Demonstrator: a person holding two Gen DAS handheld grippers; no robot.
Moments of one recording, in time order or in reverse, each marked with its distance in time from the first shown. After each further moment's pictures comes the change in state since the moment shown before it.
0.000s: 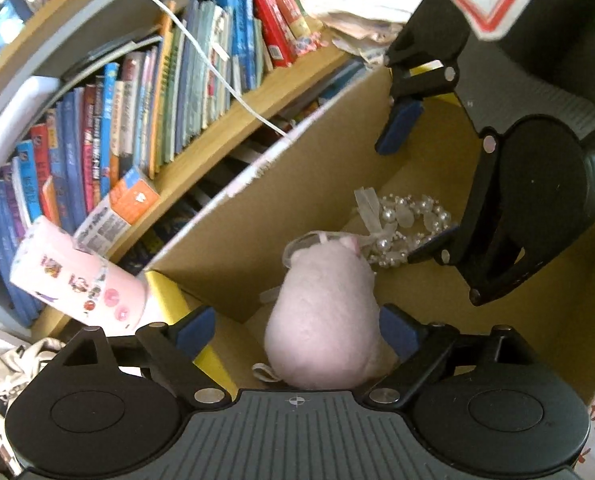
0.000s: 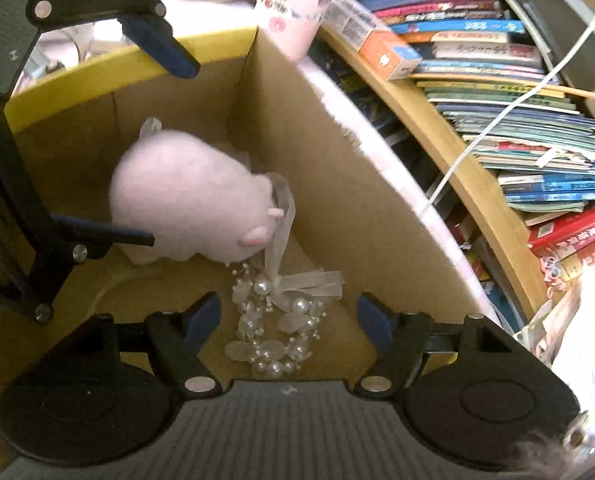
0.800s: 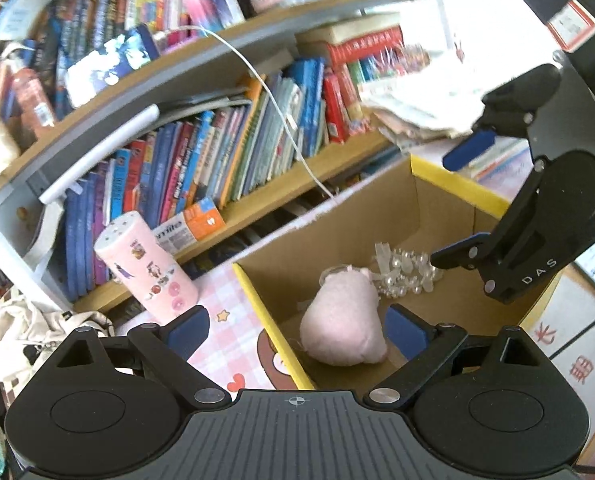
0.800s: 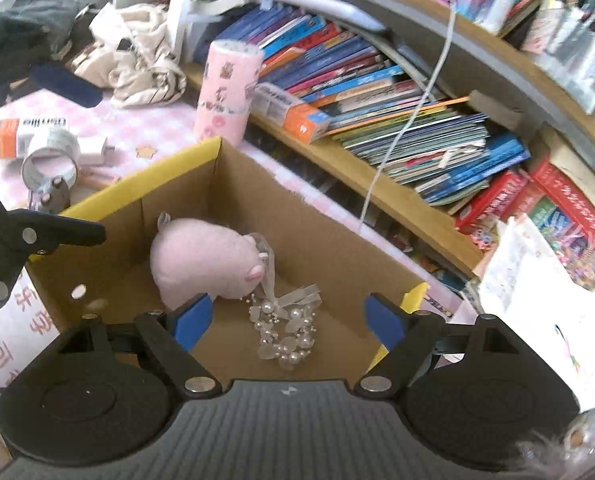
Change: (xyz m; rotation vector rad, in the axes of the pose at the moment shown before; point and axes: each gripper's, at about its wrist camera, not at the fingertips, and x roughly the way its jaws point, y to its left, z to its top) left arm -0.107 0.014 -0.039 -0.187 -0.217 0.072; right arm -0.100 0.031 -0.026 0.275 -0.213 -0.164
